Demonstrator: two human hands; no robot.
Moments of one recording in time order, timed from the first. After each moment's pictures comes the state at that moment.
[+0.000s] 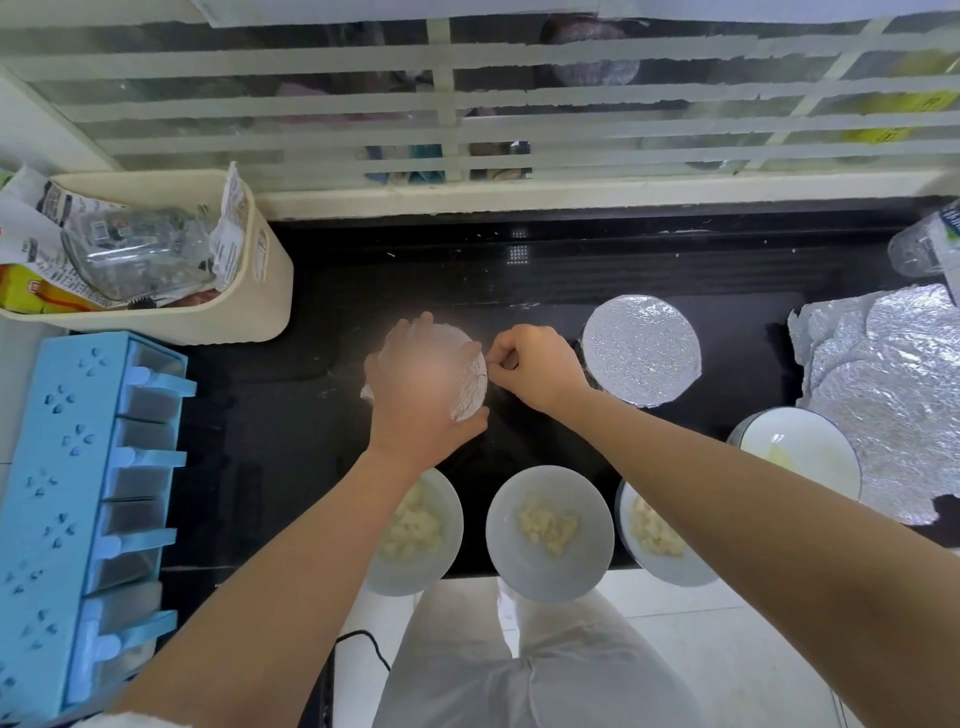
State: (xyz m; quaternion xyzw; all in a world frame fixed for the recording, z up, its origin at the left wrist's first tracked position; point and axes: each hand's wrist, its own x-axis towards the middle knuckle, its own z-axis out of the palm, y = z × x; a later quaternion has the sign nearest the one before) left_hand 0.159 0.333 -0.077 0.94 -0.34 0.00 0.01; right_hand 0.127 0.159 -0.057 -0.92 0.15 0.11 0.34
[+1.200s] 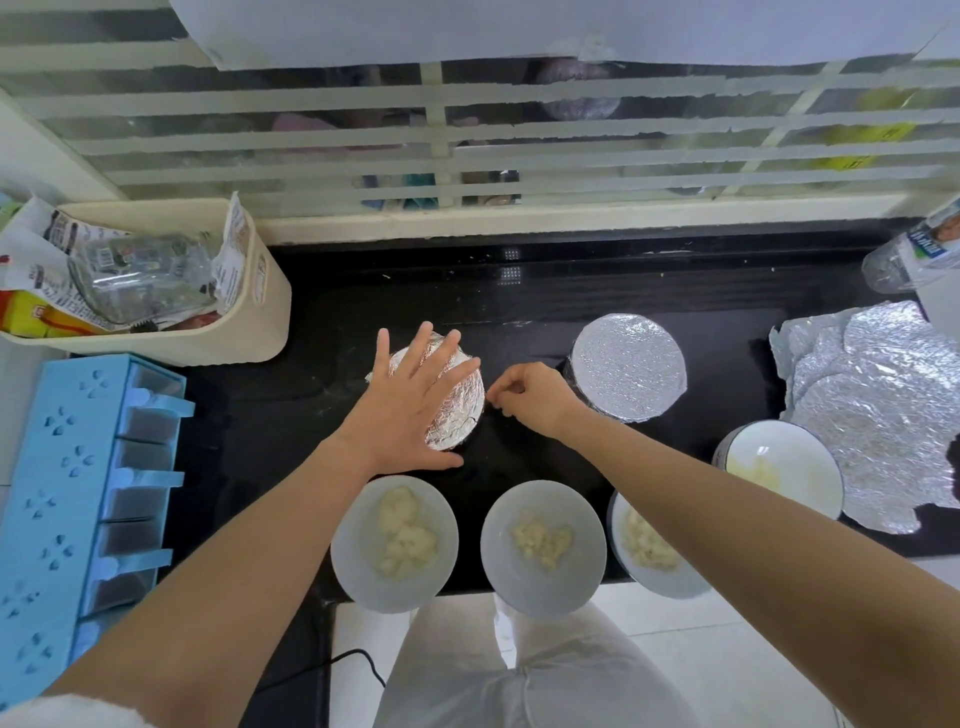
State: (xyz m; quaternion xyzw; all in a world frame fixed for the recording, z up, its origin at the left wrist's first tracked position) left_hand 0.196 0.352 -0.064 0.84 -0.53 -0.06 -0.07; right_hand 0.111 0.159 -0.047 -0.83 0.23 0.19 0.47
